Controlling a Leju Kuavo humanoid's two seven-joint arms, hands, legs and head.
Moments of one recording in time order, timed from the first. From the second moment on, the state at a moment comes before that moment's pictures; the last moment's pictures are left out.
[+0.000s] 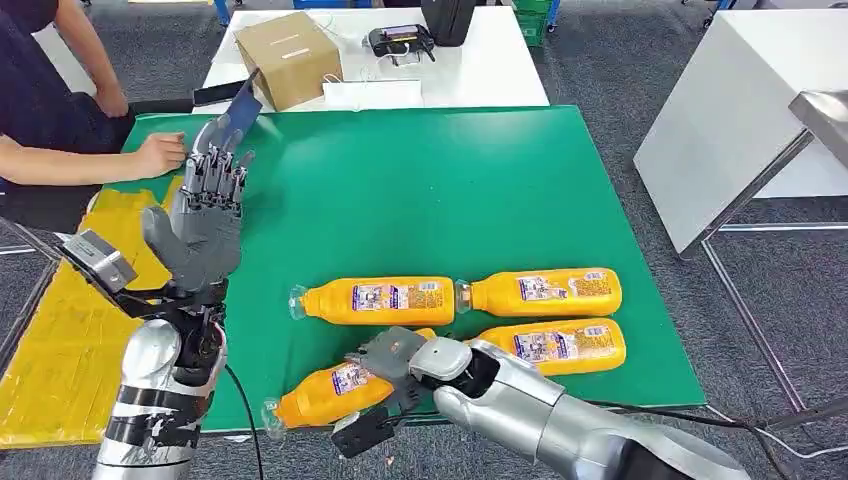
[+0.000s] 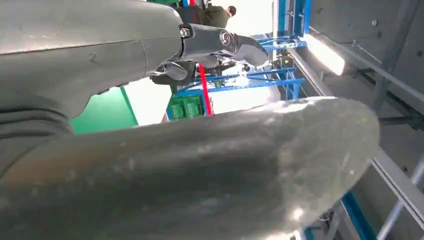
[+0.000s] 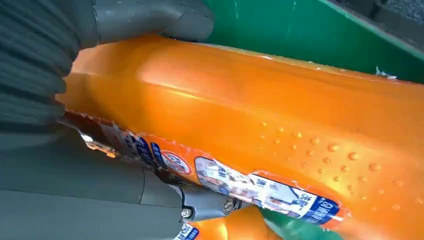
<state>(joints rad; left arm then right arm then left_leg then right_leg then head) -0.33 -0.09 -0.13 -1.56 0.09 -0.20 -0.34 -0.64 -0.02 1.29 -1.00 0.76 0.41 0.11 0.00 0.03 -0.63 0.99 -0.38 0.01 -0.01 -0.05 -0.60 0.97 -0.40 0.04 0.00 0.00</state>
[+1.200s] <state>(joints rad) -0.14 -0.08 -0.01 -1.73 0.19 -0.12 -0.31 -0.06 0.04 0.49 -1.69 0.16 -0.09 -0.20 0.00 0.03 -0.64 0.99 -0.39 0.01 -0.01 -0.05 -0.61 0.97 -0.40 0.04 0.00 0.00</state>
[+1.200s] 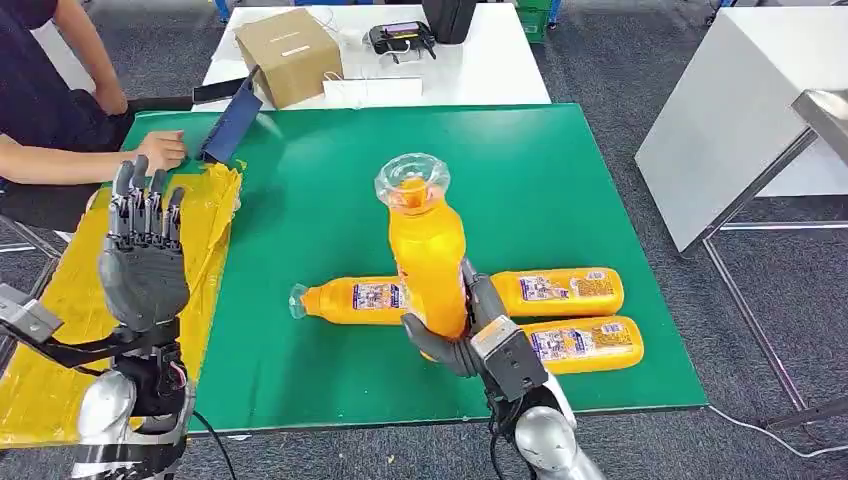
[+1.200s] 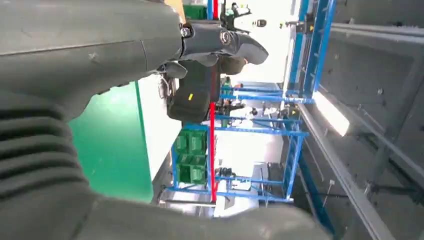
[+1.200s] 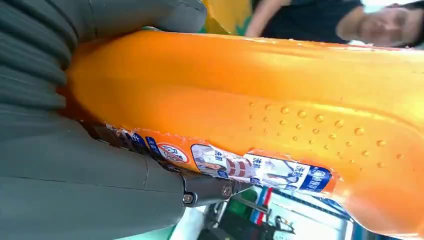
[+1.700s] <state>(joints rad) -0.08 -0.07 -0.17 -1.73 0.38 -0.39 -0.21 -0.12 0.04 0.50 -1.72 0.22 -0.02 -0.16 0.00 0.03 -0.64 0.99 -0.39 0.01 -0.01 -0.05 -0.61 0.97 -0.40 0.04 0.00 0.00</state>
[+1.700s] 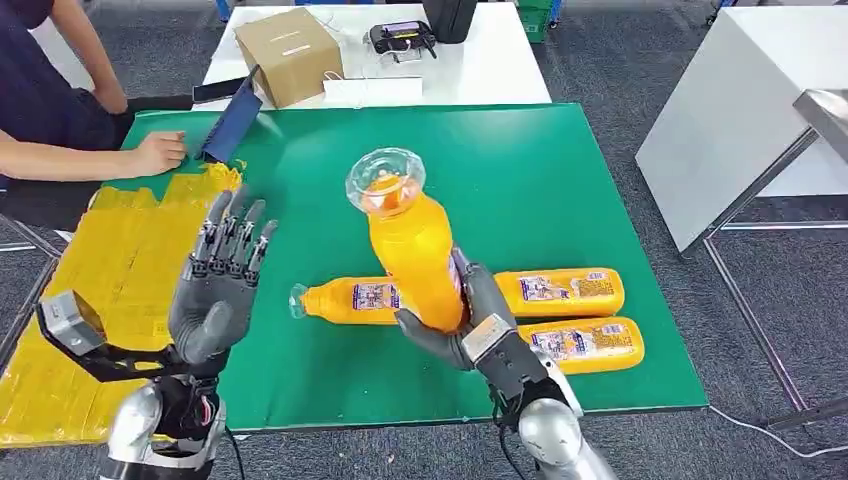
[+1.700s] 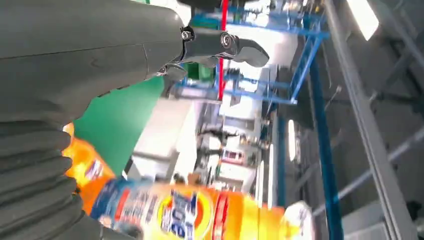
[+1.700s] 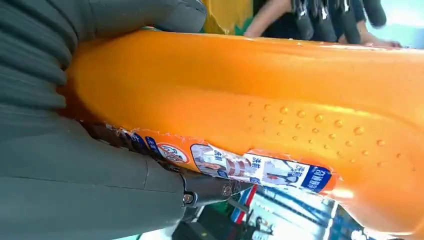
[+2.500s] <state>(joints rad) -0.07 -0.06 -0.23 -1.75 0.30 -0.43 -0.22 -0.28 0.04 0.63 -1.60 0.25 0.11 -0.01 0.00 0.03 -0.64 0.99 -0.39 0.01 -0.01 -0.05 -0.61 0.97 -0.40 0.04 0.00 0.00</state>
